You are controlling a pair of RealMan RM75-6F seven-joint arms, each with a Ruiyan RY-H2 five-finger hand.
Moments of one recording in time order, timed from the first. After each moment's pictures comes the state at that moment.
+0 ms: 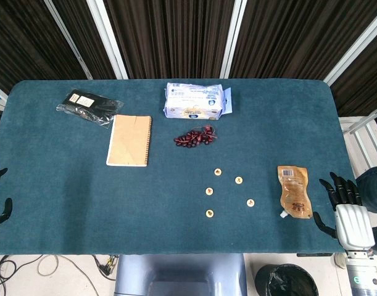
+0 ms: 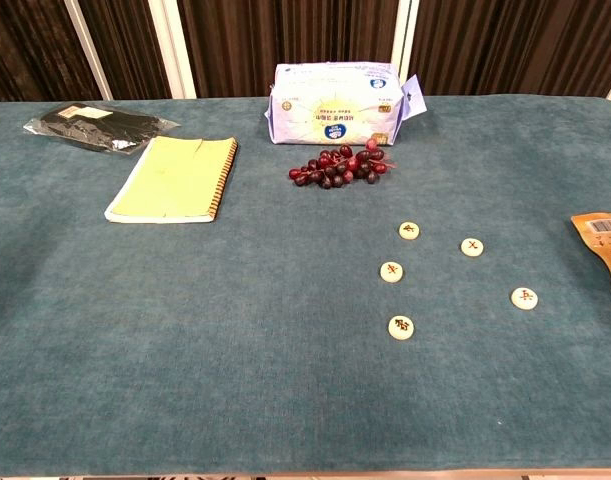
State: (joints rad) left arm -0.06 -1.05 -0.07 -1.68 1.41 1.48 0.00; right arm 0.06 -1.18 0.08 -1.70 -1.50 1.52 -0.08
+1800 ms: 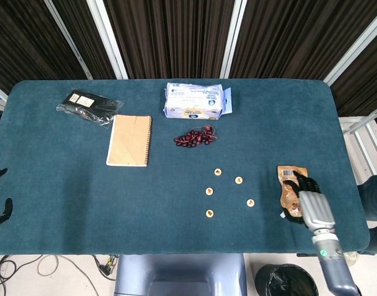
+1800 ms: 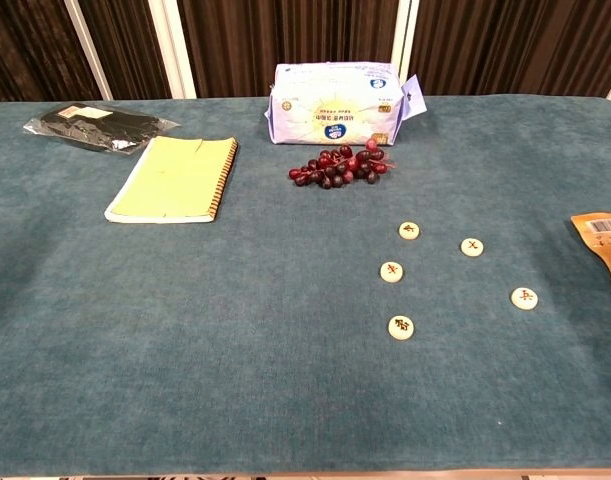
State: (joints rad) left arm -0.06 -1.04 -0.07 -1.69 1.39 1.47 0.00; right arm 0.27 -1.23 0.15 -1.84 -1.12 1.16 -0.29
